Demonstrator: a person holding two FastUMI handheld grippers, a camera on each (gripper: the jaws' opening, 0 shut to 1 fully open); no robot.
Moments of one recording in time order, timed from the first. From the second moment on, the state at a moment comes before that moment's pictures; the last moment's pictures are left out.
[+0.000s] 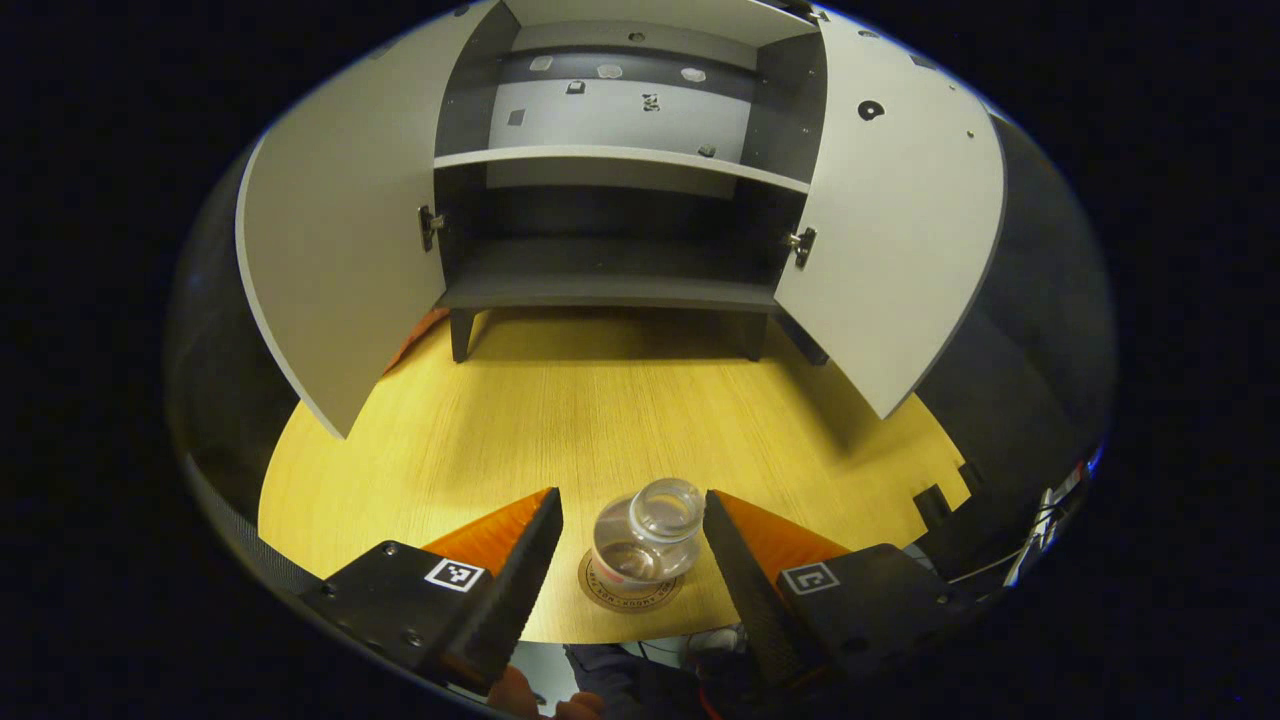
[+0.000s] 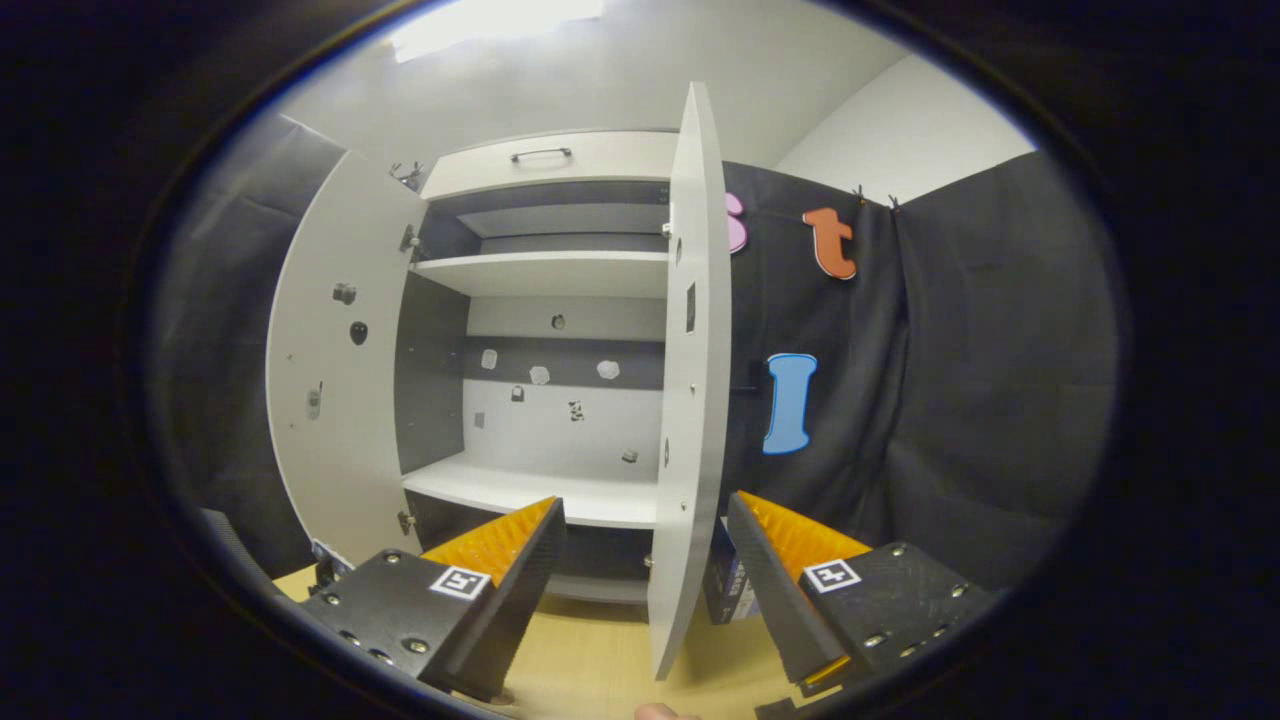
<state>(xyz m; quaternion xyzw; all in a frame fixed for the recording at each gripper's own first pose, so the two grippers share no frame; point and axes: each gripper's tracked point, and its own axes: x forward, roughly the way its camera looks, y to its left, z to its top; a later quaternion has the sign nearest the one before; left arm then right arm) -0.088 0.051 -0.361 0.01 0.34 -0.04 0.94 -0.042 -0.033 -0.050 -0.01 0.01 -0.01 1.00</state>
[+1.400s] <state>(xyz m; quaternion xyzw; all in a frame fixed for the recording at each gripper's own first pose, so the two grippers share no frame) -0.057 0.092 -0.010 0.01 -0.01 0.07 1.00 -0.016 -0.137 0.008 -0.06 -0.08 -0.15 0.98</state>
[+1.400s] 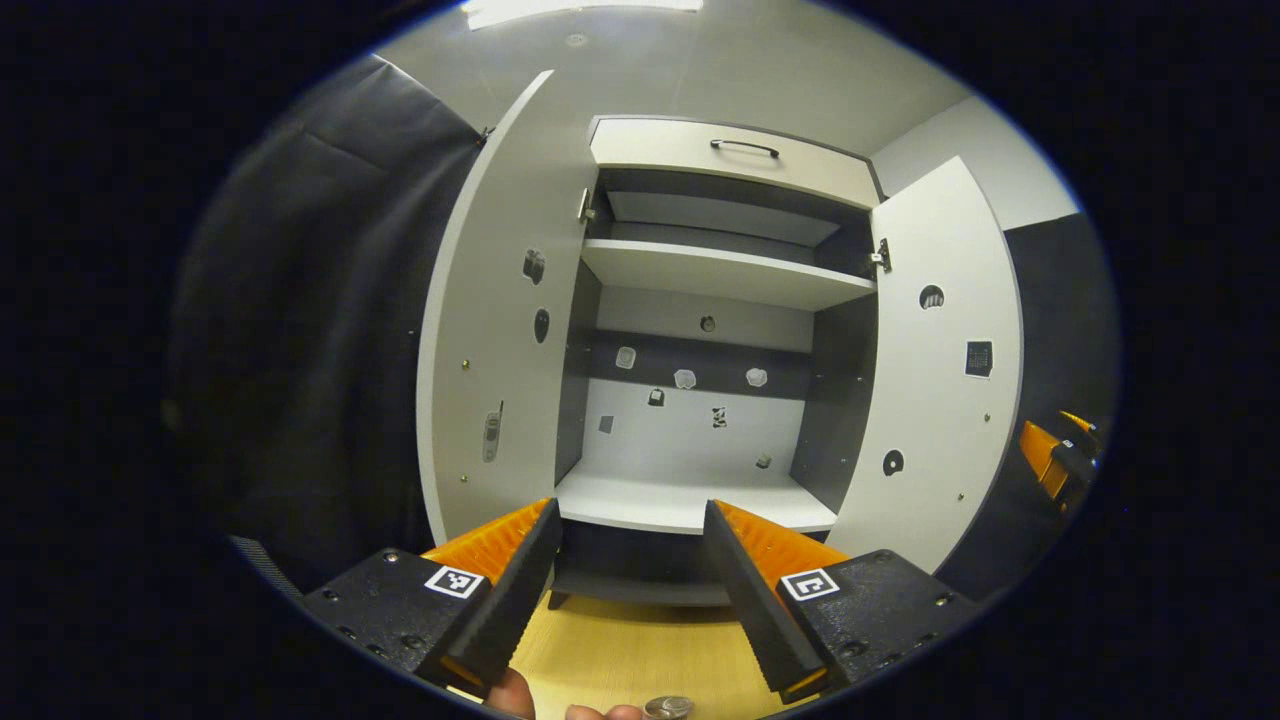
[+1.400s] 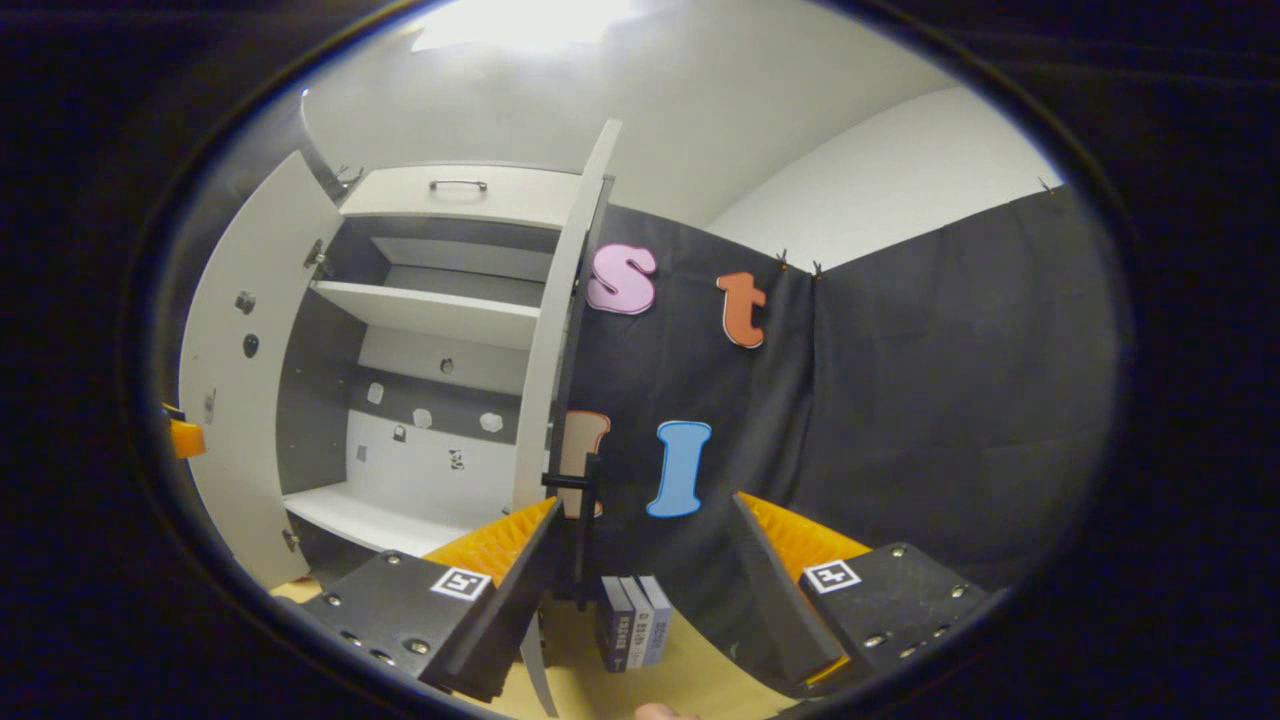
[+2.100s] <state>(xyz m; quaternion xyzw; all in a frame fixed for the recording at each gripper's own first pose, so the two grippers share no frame) -0.088 0.170 0.014 0.01 -0.04 0.18 0.98 0.006 -0.116 -0.006 -0.06 -0.06 -0.09 0.99</state>
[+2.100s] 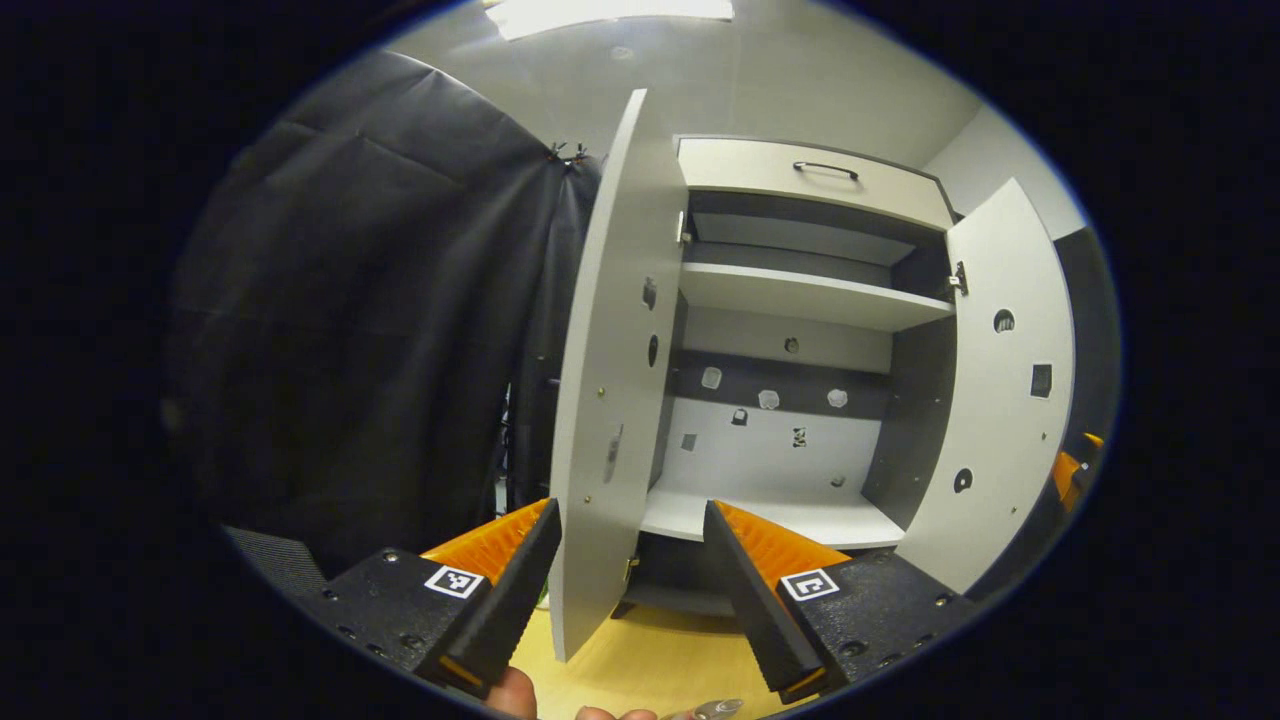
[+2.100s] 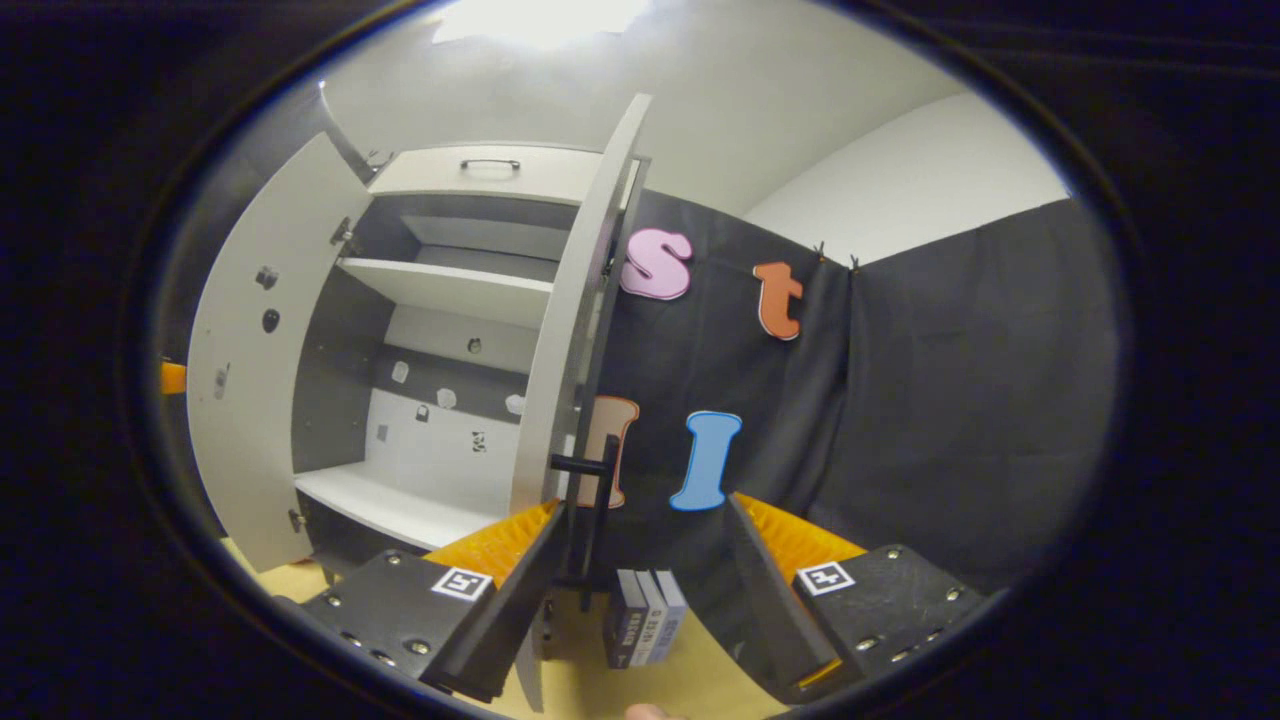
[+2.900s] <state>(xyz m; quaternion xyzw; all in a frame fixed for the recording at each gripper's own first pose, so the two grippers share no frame) -0.117 0.237 0.007 0.01 -0.03 0.25 0.97 0.035 -0.007 -0.004 -0.06 -0.06 0.02 1.00</state>
